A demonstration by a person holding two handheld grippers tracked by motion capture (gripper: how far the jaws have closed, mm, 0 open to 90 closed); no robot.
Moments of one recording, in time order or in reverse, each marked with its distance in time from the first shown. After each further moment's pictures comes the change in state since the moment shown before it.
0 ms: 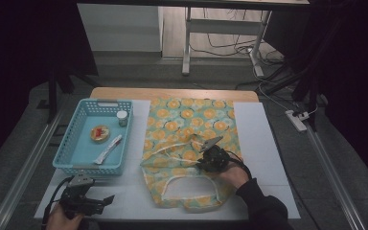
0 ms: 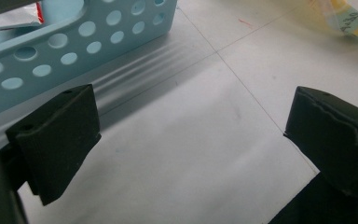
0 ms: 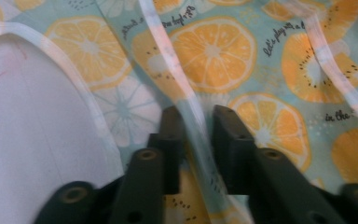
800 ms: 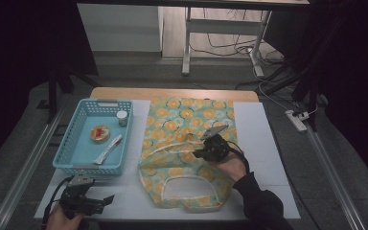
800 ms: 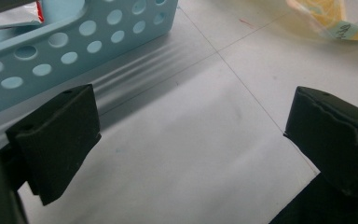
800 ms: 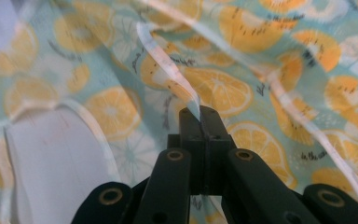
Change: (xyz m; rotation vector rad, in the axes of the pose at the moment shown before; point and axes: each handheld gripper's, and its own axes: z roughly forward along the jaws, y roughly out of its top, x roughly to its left) left arm 0.001 0.000 0.000 0.002 -0.001 -0.008; right arm -0.012 0.028 -0.024 -0.139 0.052 0.070
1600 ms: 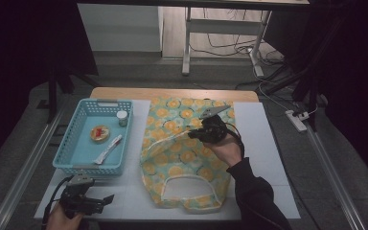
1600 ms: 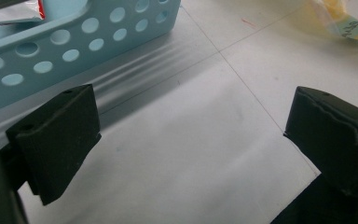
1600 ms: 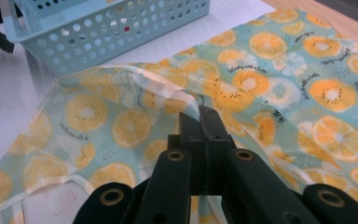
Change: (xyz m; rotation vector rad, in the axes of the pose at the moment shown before) left arm 0.002 0.000 0.000 0.002 -0.005 -0.012; right arm -0.012 0.053 -0.021 -0.136 0.000 0.002
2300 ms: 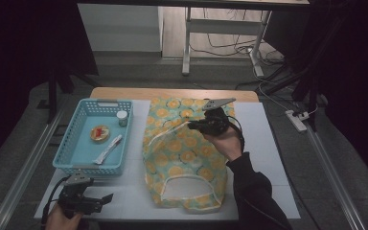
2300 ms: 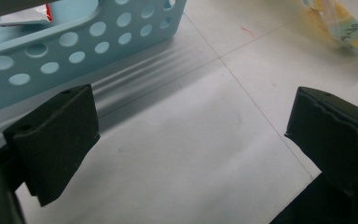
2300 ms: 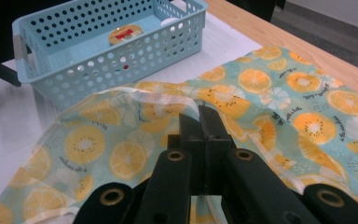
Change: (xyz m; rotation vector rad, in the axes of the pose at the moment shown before) left arm 0.003 -0.002 -0.003 -0.030 -0.015 -0.026; right arm -0.008 0.016 -0.011 -0.107 -0.001 0.008
